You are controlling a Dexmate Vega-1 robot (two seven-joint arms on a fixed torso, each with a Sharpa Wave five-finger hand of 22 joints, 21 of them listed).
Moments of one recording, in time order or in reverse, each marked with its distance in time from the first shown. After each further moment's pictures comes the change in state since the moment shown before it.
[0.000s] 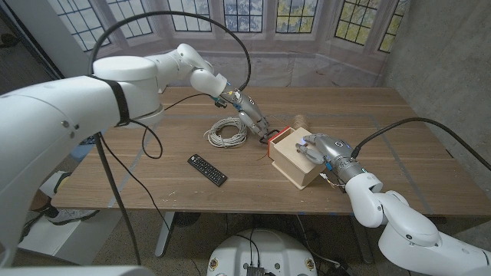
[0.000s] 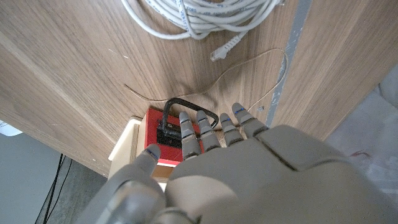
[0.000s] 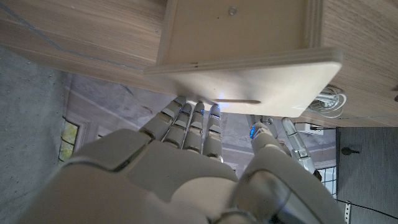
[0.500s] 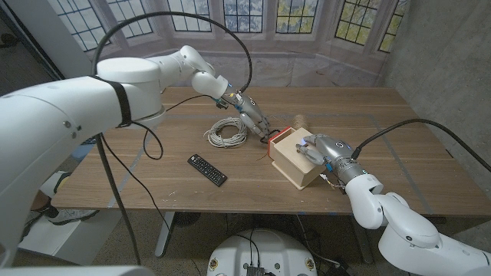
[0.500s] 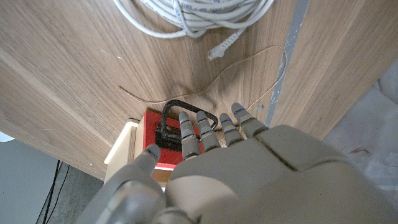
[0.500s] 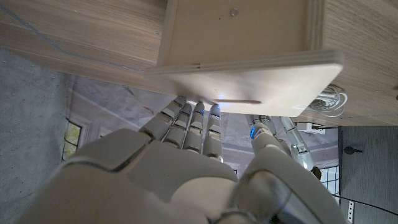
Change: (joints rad) left arm 0.002 -0.013 0.029 0.004 0.037 0.028 0.078; left_hand 0.000 0.000 0.000 0.000 0.000 -0.005 -0.005 0.000 0.000 -0.006 -0.006 0.000 0.001 0.000 0.000 0.000 0.000 0.000 0.000 0.000 0.000; right arm -0.004 -0.001 -0.008 -0.009 0.008 -0.017 -0.016; right_hand -0.004 -0.004 0.000 0.000 0.000 0.000 0.000 0.000 0.000 0.000 0.000 0.000 0.000 0.000 0.000 0.000 0.000 0.000 0.000 0.004 0.000
